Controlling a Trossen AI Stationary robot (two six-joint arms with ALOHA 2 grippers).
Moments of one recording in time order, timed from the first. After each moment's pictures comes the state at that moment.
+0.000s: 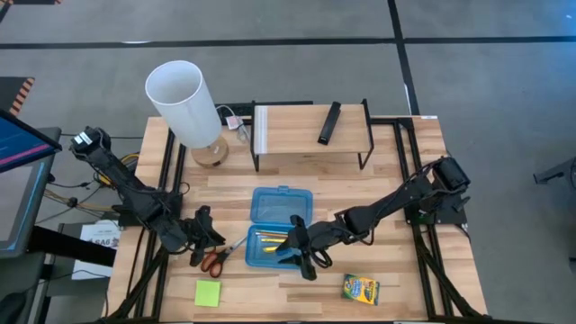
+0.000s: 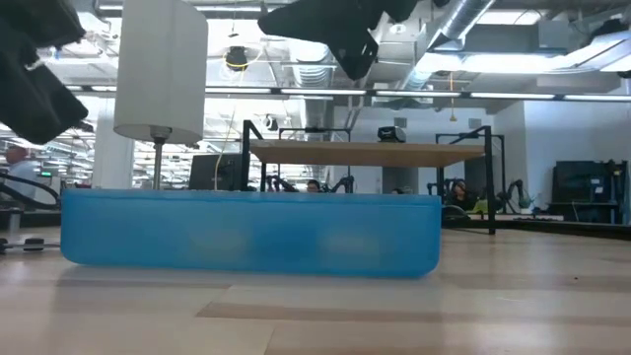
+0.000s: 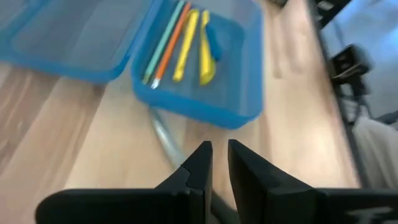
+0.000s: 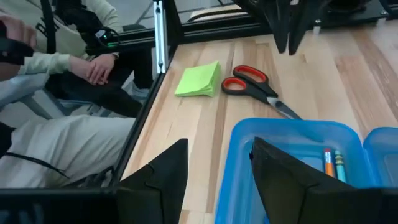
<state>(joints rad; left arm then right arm) -0.77 0.90 0.36 -0.20 -0.46 -0.83 0.38 1.79 1.14 0.24 0.05 0.30</state>
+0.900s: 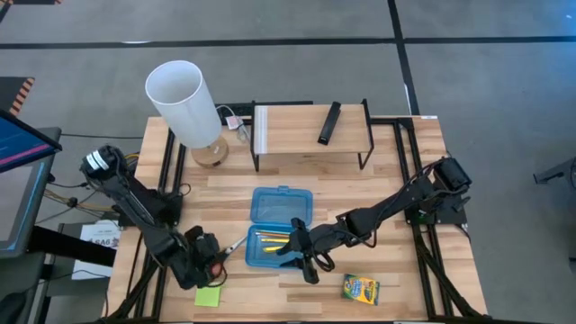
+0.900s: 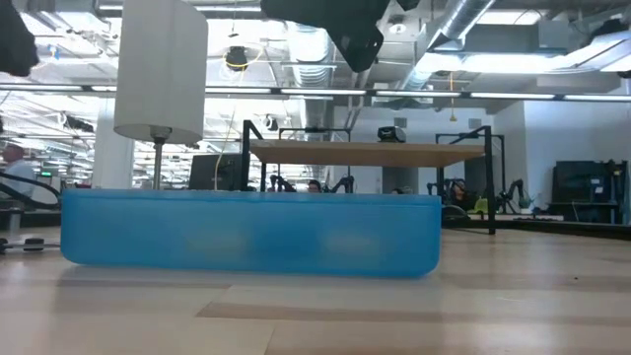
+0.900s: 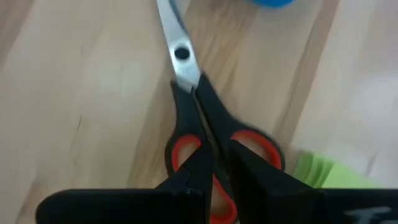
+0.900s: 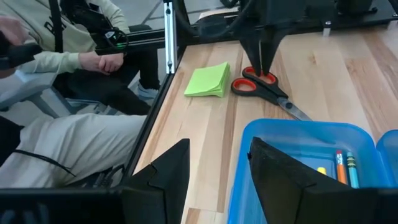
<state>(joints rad) -0.91 1.42 0.71 -0.59 -0.31 -1.30 0.40 1.79 1.14 0.24 0.05 0.31</state>
